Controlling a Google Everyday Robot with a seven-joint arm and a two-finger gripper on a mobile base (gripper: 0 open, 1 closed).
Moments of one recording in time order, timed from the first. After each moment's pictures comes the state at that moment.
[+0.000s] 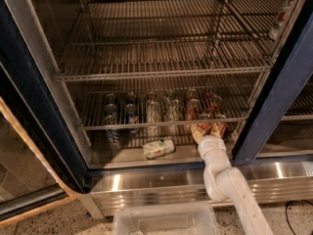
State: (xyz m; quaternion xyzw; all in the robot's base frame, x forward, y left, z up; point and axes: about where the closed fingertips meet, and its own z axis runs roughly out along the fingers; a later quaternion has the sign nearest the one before) arm 0.681 -0.213 0.593 0.00 0.70 0.06 0.71
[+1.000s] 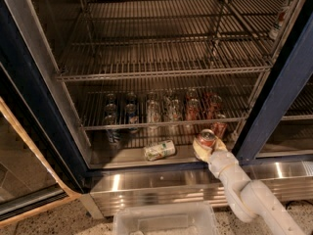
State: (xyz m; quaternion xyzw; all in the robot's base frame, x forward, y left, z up) arm 0.613 -0.205 0.582 -0.10 0.72 0.15 0.67
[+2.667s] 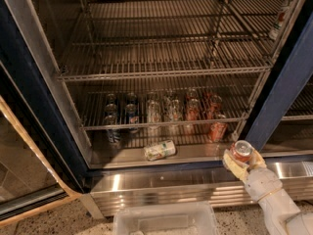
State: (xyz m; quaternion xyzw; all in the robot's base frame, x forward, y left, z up) arm 0.511 -0.275 0.653 -0.13 0.65 0.14 0.73
